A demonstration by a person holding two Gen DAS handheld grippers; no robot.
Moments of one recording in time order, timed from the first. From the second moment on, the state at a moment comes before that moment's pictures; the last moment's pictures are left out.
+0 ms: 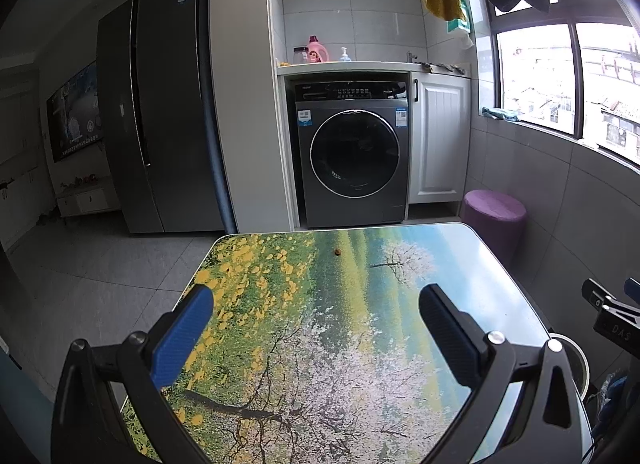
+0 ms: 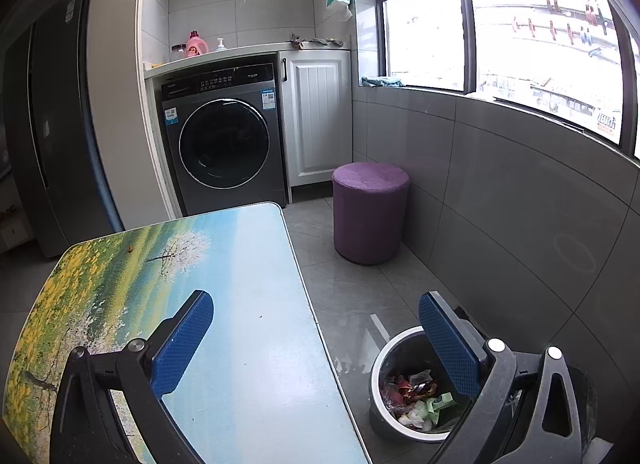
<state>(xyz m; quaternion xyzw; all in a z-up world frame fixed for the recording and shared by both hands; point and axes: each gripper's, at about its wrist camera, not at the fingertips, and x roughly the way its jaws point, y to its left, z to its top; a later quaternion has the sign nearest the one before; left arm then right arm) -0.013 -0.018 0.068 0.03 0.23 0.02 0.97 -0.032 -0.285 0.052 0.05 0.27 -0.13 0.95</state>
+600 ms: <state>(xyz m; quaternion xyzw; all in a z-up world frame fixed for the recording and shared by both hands) -0.026 -0.025 0.076 0.02 0.22 0.00 0.98 -0.044 -0.283 0.061 0.05 0.25 -0.14 0.96</state>
